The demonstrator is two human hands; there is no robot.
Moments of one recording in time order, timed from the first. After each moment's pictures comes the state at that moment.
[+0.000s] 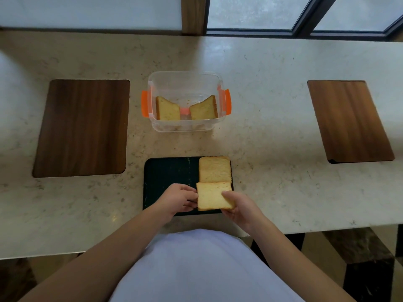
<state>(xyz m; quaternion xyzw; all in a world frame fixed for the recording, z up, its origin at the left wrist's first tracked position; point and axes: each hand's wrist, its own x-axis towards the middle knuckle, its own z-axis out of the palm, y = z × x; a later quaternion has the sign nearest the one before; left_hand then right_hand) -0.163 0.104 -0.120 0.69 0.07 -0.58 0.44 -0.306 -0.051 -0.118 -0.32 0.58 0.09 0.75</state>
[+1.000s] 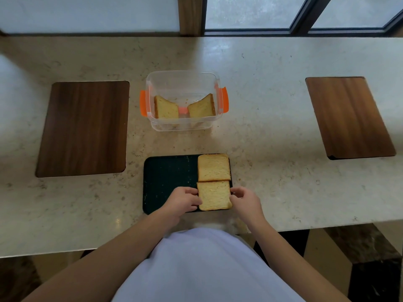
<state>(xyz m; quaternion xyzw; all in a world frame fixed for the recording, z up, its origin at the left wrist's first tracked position) -0.186 0.101 -0.137 0.71 0.07 -0.56 0.42 -0.325 -0.057 -0.131 -0.70 0.52 0.11 0.48</state>
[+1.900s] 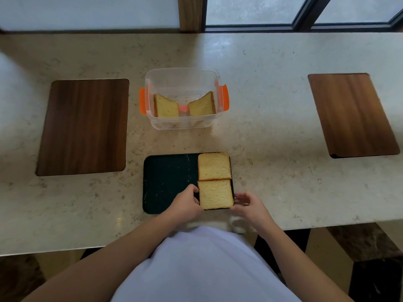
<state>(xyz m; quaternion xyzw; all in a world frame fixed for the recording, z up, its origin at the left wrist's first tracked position) -0.197 0.095 -0.127 0.80 -0.12 -0.53 0.27 -0.356 -0.071 -0.149 -0.59 0.50 0.11 0.62</state>
